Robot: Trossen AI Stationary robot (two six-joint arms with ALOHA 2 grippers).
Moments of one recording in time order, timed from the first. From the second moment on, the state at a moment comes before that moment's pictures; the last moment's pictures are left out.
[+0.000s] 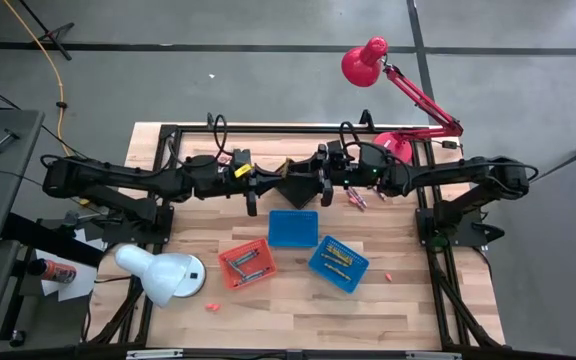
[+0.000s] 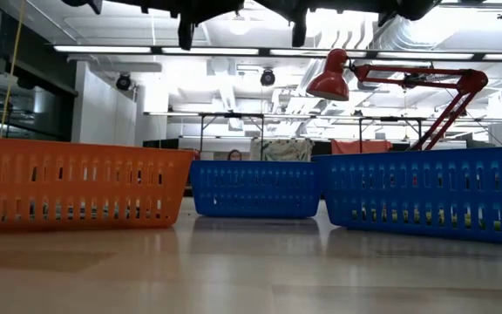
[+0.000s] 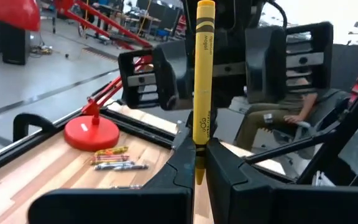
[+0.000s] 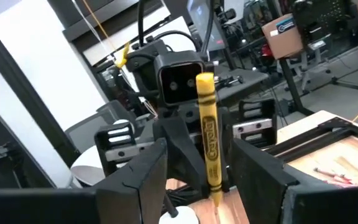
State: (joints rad) left arm 0.04 1.22 0.78 0.43 -0.13 -0.31; right arm -0.11 1.42 0.93 0.61 -0.12 0.47
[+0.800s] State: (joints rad) left arm 0.04 1.26 0.78 0.48 -0.09 -0.32; right arm -0.11 1.42 0.93 0.61 -0.11 0.46
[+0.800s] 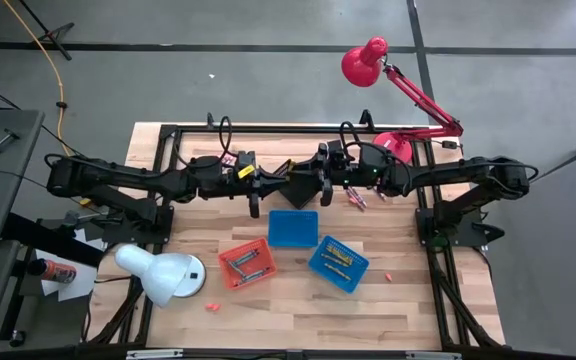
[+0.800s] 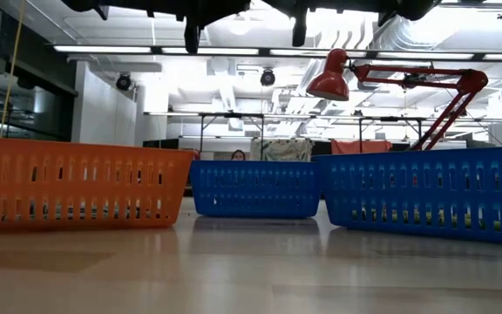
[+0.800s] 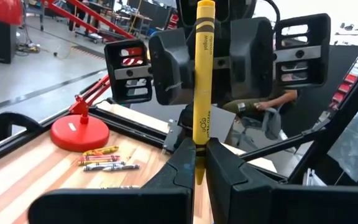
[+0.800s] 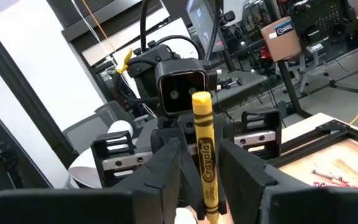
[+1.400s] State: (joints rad) left arm 0.05 1.24 0.78 0.41 -0.08 -0.31; right arm -0.13 1.41 0.93 0.59 -0.11 0.44
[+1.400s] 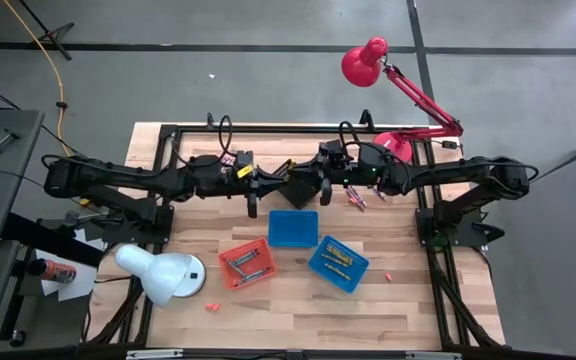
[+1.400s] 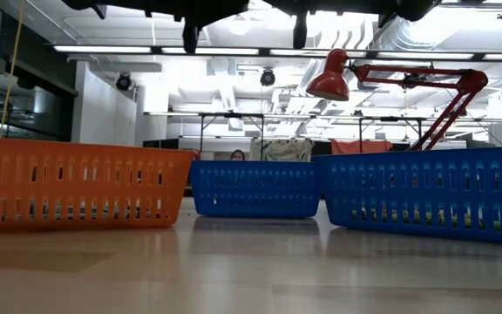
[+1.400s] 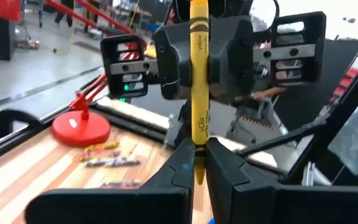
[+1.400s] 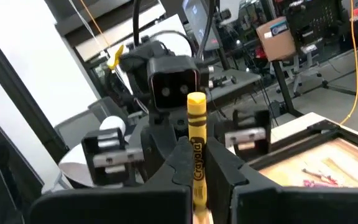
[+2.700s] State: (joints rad) left arm 0.14 0.94 0.78 -0.19 -0.20 -0.36; right arm 0.27 1.29 0.74 -0.26 -0.20 0.81
